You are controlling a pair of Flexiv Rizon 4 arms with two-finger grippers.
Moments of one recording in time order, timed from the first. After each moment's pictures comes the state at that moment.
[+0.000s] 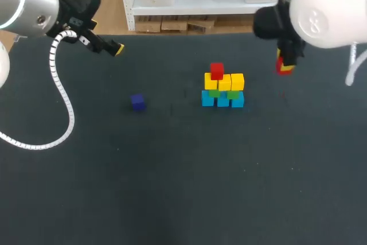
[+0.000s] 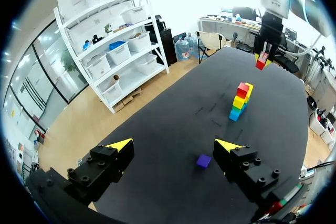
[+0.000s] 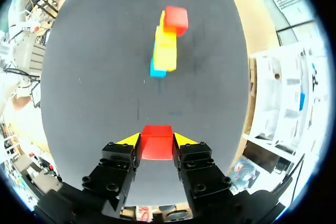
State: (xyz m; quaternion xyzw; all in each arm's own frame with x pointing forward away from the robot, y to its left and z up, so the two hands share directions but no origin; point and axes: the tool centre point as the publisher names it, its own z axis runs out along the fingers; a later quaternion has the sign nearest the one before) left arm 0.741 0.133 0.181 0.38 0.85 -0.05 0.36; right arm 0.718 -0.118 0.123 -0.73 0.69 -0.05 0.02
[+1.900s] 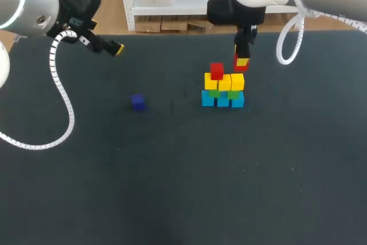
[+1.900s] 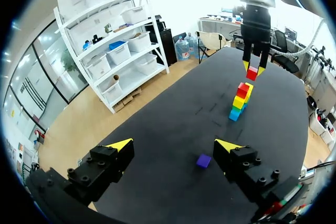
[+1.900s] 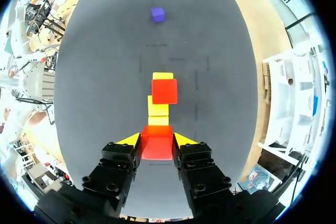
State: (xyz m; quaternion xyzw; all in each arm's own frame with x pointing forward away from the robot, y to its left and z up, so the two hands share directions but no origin) left arm 0.741 0.133 0.181 0.38 0.85 -0.05 0.36; right arm 0.732 -0.027 0.122 -0.71 0.71 0.03 -0.02
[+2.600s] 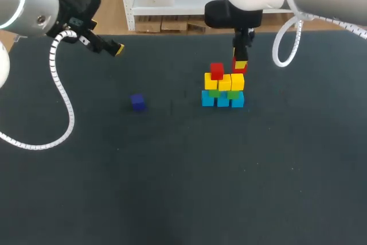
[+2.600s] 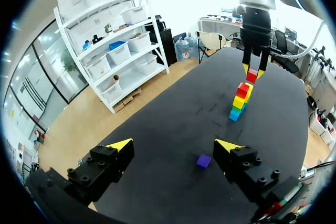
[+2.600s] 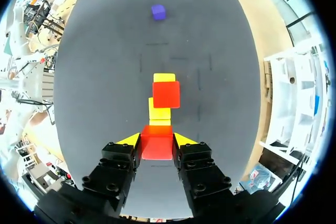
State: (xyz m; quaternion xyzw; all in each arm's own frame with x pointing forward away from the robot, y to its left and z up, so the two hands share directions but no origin) left arm 0.741 0.133 0.181 0.38 0.85 -0.05 0.36; right arm 0.730 -0.022 0.115 -0.70 0.71 0.03 -0.03
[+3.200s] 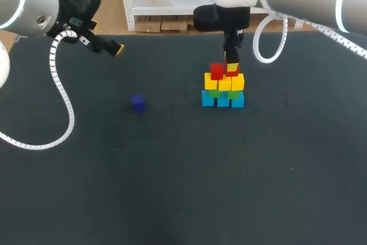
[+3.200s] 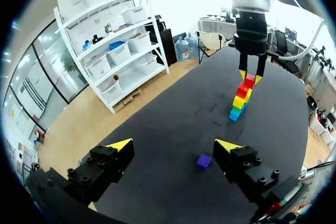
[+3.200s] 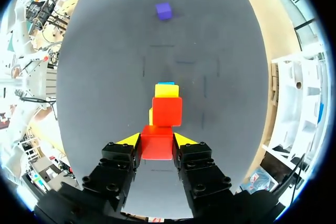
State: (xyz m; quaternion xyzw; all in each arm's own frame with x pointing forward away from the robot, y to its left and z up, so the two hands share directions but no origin) left arm 0.741 0.133 0.181 0.38 0.85 -0.05 0.36; right arm 0.731 -0.005 0.105 -0.71 0.70 0.03 -0.06
